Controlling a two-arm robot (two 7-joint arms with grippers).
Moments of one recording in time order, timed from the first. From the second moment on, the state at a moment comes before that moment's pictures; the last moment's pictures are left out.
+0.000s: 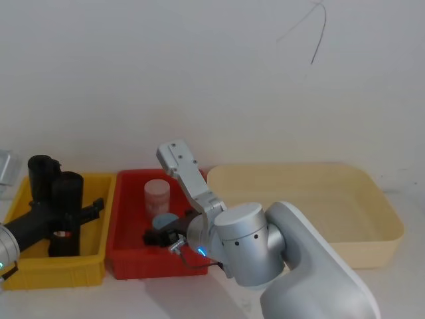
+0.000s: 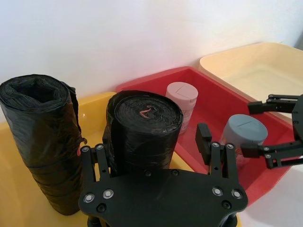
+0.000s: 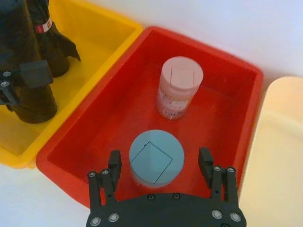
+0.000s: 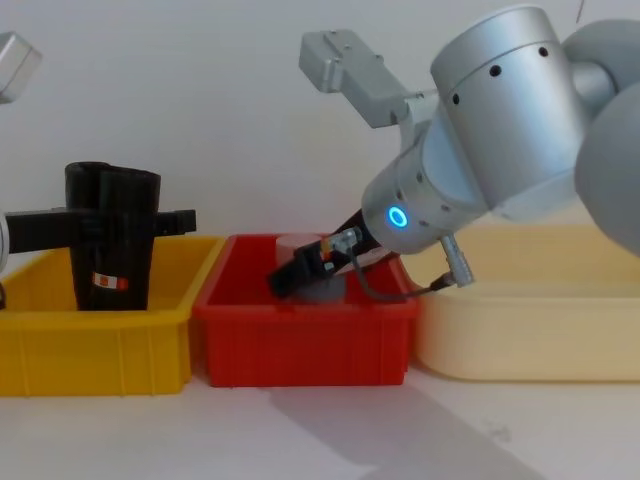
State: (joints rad) left arm -0.54 0.40 0.32 -1.18 -0.52 0.14 -0.53; right arm 0.64 -0.06 -0.51 -1.25 0.06 0.79 0.08
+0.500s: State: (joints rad) left arm -0.54 0.40 0.32 -1.18 -0.52 0.14 -0.53; right arm 0.67 -0.10 -0.47 -1.18 0.08 0.83 0.10
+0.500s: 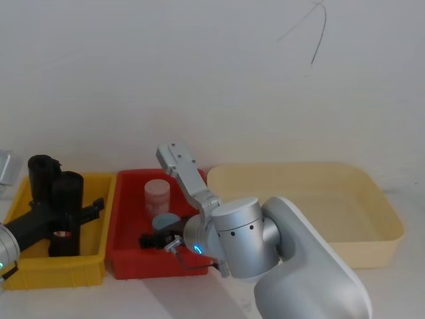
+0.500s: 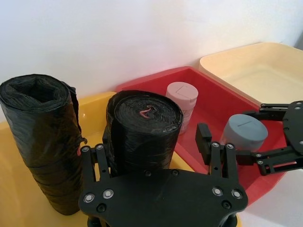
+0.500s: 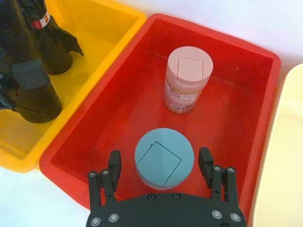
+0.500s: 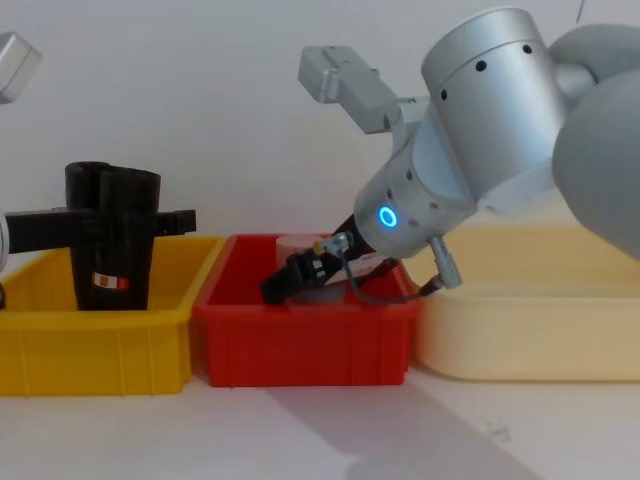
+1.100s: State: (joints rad) left arm -0.54 0.40 0.32 -1.18 -0.52 0.14 -0.53; right arm 0.68 -0.11 -0.46 -1.15 0.08 0.84 0.10
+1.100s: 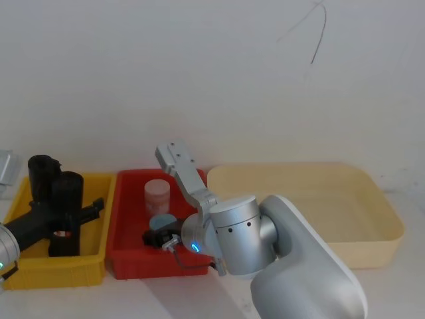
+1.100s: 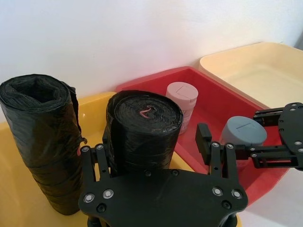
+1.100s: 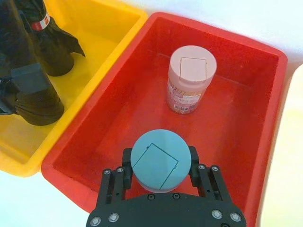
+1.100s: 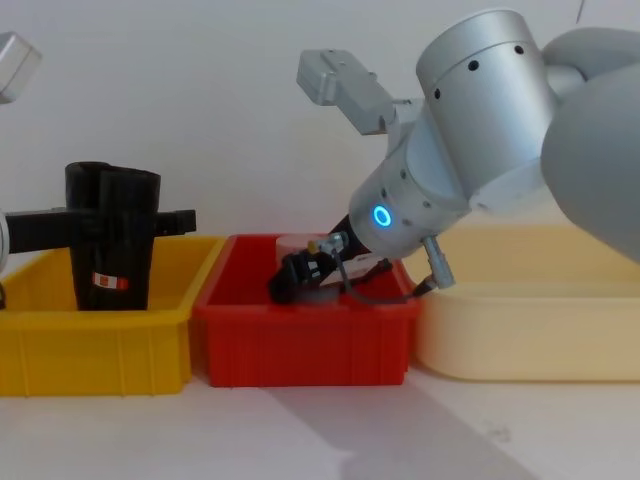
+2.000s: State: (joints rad) left arm -0.54 0.40 0.32 -1.18 -0.52 0.14 -0.53; right arm 0.68 -0.12 -0.45 -1.15 0.08 0.84 0.10
